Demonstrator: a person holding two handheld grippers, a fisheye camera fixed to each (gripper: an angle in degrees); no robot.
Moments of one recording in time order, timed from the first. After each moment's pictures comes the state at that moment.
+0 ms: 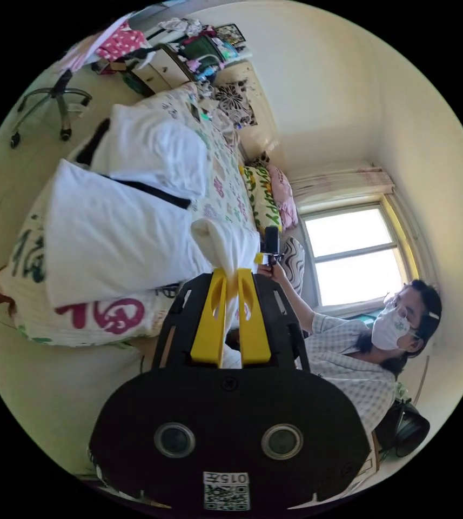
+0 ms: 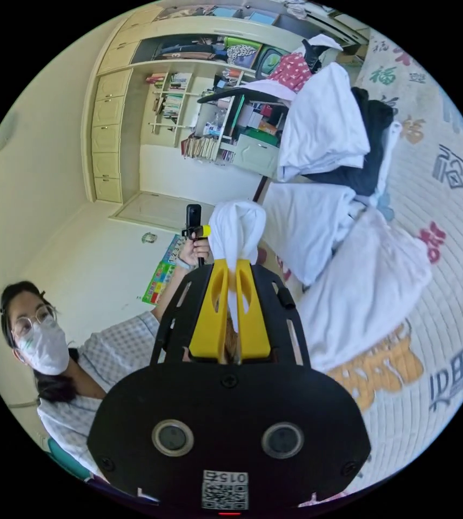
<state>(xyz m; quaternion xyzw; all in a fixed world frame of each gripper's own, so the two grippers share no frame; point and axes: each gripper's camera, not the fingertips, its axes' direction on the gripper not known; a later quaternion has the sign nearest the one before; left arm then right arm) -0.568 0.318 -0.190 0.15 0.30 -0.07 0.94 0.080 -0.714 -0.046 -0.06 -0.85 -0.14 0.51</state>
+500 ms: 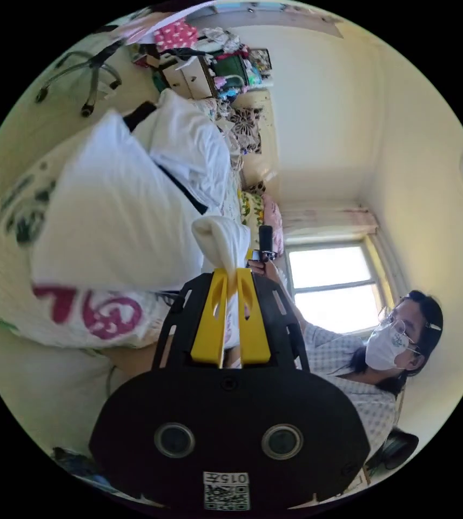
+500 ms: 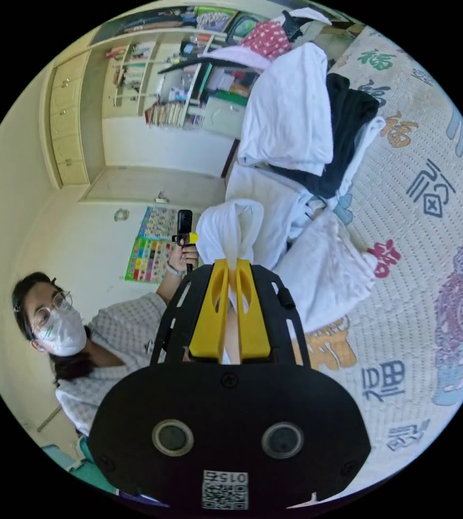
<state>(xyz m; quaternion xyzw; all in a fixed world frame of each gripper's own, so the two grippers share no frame) -0.634 0.415 -0.209 0.22 0.40 -0.17 0.87 -0.117 -0.807 0.005 -0.14 -0.79 -0.22 0.56</state>
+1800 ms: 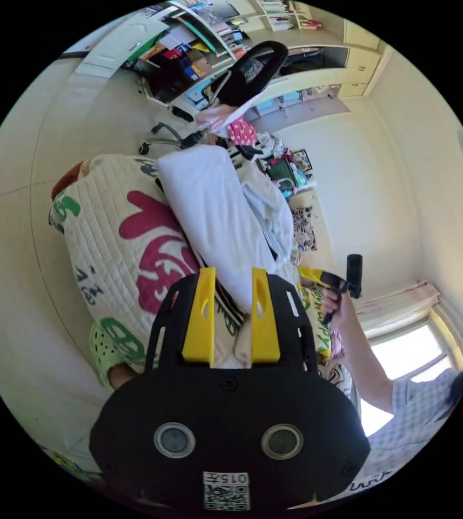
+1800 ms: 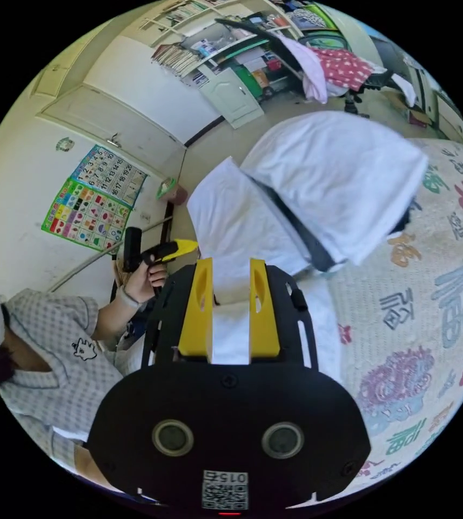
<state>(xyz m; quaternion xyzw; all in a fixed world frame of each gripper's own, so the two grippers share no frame) -0.570 0.575 -0.267 0.43 0.16 -0.34 0.82 -0.326 -0.826 -0.144 0.01 -0.62 -0.37 0.69</state>
